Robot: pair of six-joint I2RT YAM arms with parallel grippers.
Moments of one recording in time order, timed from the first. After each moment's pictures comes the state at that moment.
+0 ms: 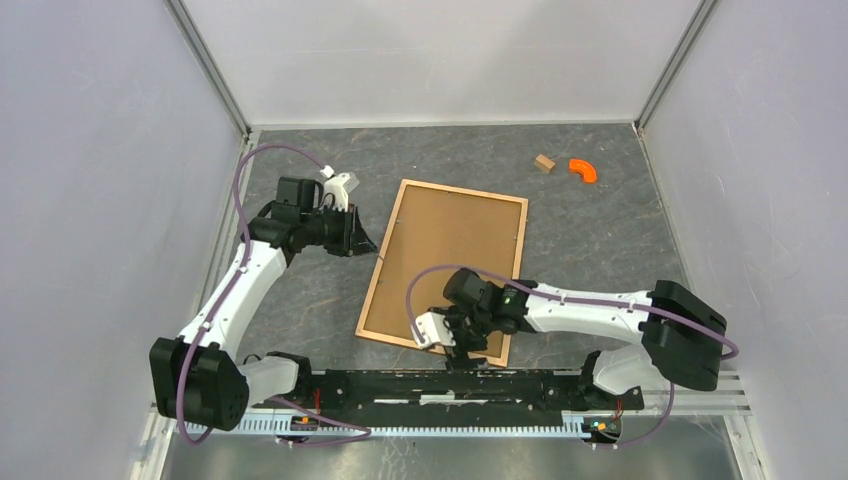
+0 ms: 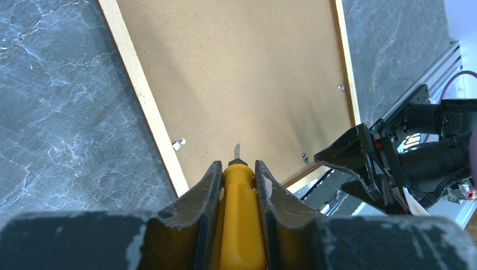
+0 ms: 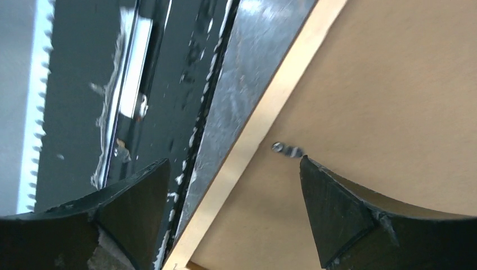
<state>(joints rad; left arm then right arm) -0.19 1.19 0.97 -0.63 0.62 -0.09 1.08 1.41 0.80 -0.44 -0.48 -0.63</state>
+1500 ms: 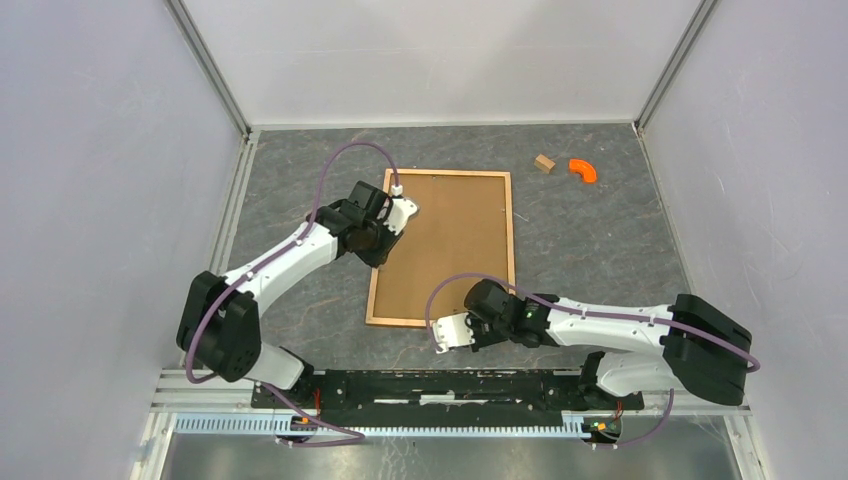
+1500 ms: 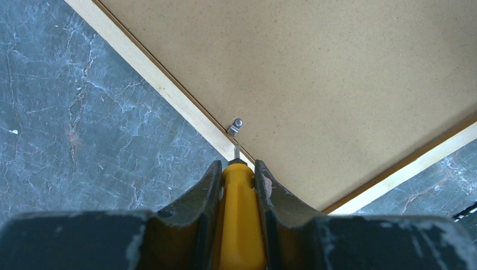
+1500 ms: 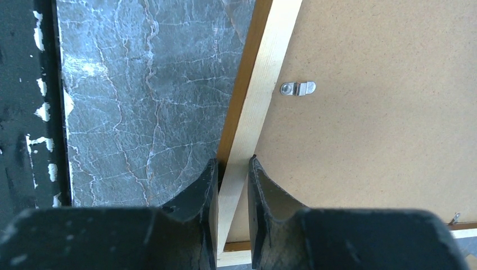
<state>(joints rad) -0.53 1.45 1.04 -0.64 0.08 0.25 1.11 1.27 0.57 -0.32 -0.03 -0.76</state>
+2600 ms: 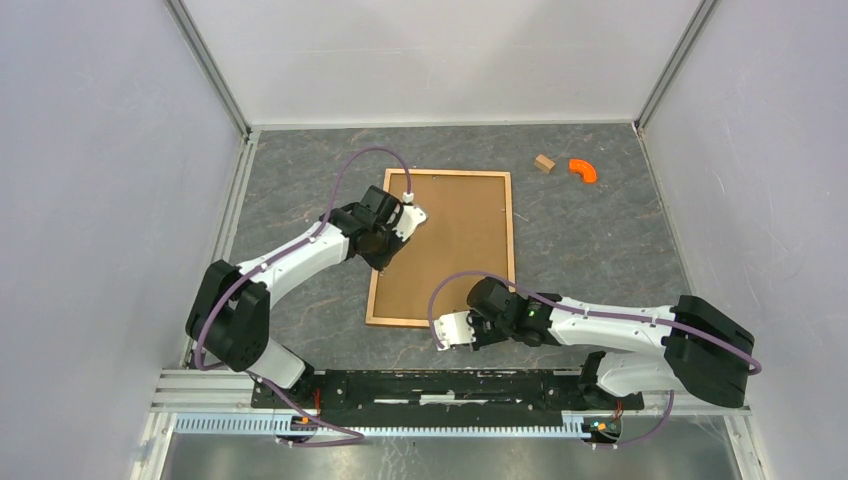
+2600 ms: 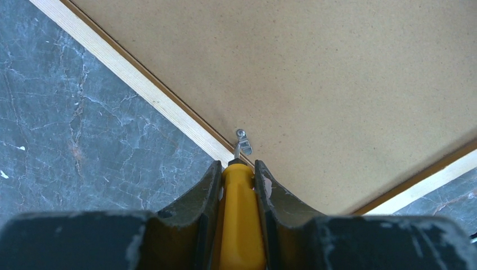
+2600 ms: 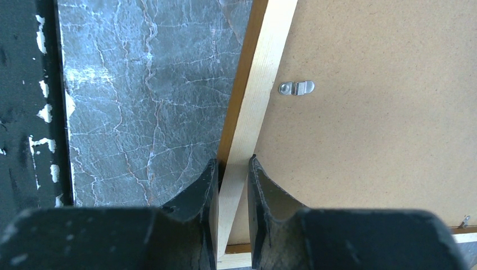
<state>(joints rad) -0.57 1.52 1.04 -0.60 0.03 0.30 1.08 1.26 0.55 -0.31 -0.06 -0.75</state>
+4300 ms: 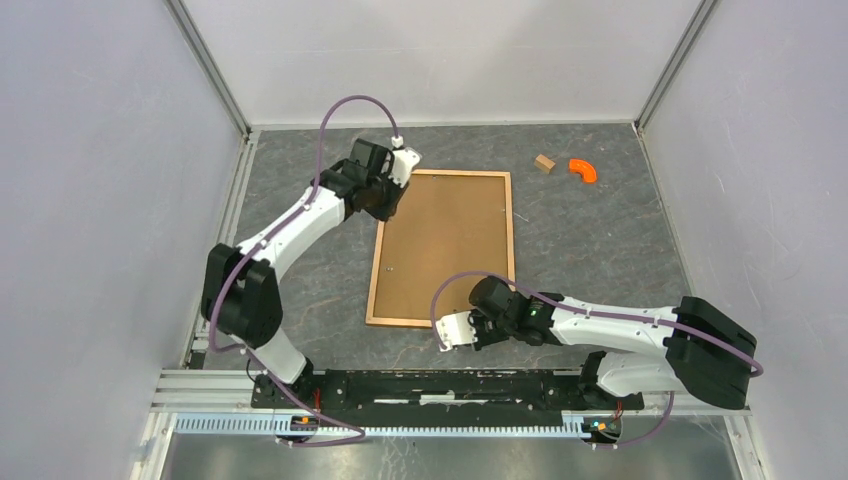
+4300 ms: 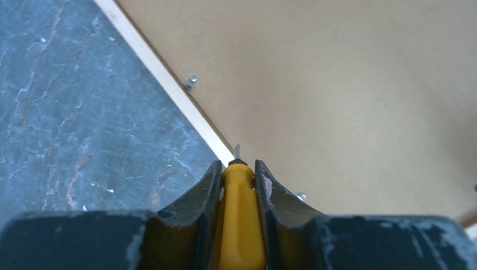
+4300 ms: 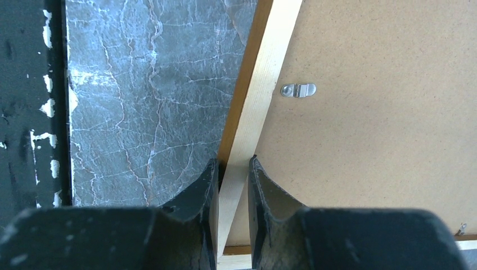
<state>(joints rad) -0.48 1.62 1.31 -0.57 0.08 0.26 1.07 1.25 0.55 -0.30 -0.09 -0.78</state>
